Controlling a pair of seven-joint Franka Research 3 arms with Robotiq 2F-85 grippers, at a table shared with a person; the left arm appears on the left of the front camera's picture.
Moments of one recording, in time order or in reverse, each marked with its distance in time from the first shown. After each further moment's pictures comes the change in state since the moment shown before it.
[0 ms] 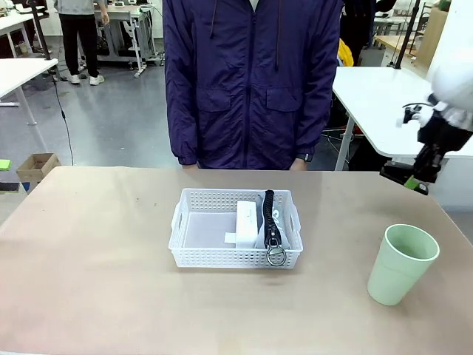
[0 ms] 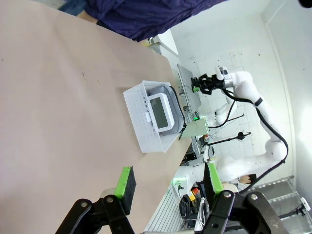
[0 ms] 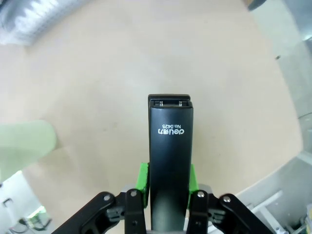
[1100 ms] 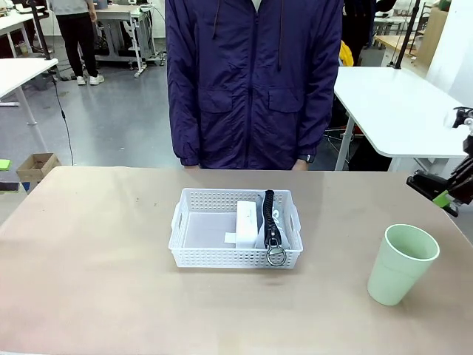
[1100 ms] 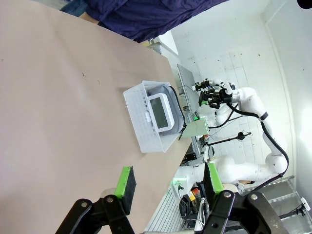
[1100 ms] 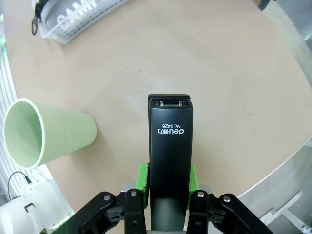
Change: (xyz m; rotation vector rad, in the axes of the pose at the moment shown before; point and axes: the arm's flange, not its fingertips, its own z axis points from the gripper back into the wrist) left arm 0.000 0.000 0.000 0.000 -0.001 0.000; right arm -0.062 0.060 0.024 0.033 -0.120 -0.088
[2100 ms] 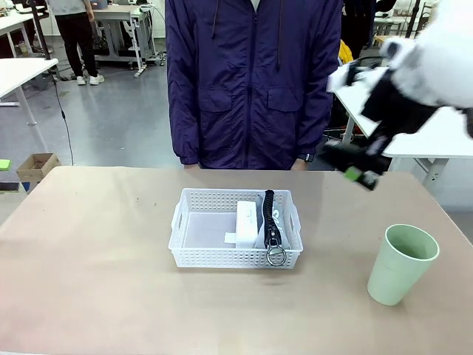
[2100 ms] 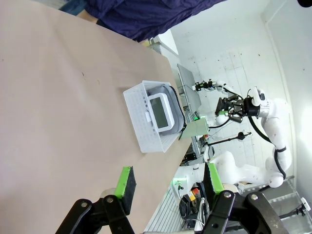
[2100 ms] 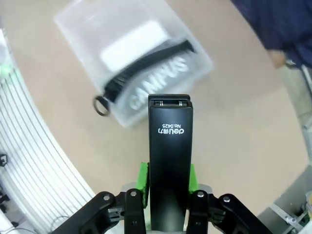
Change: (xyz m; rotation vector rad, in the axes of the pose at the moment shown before) left arm 0.000 0.000 0.000 0.000 0.001 0.001; right arm 0.205 0.223 0.002 -0.153 0.084 0.030
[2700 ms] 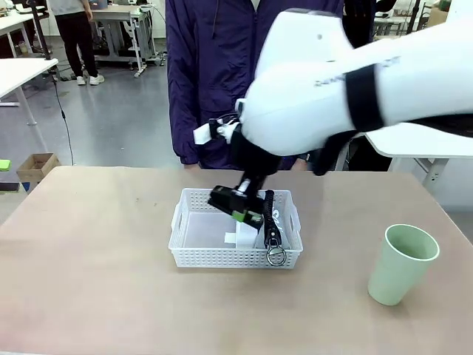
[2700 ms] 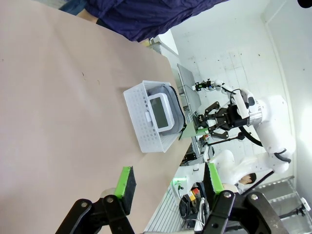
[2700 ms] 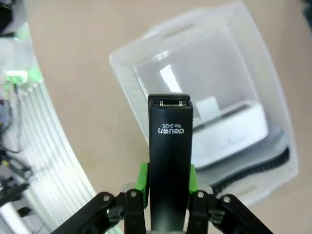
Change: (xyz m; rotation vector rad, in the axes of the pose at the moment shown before) left arm 0.000 0.000 0.000 0.000 0.000 0.001; right arm 0.131 0.092 -0.113 0.185 0.071 0.116
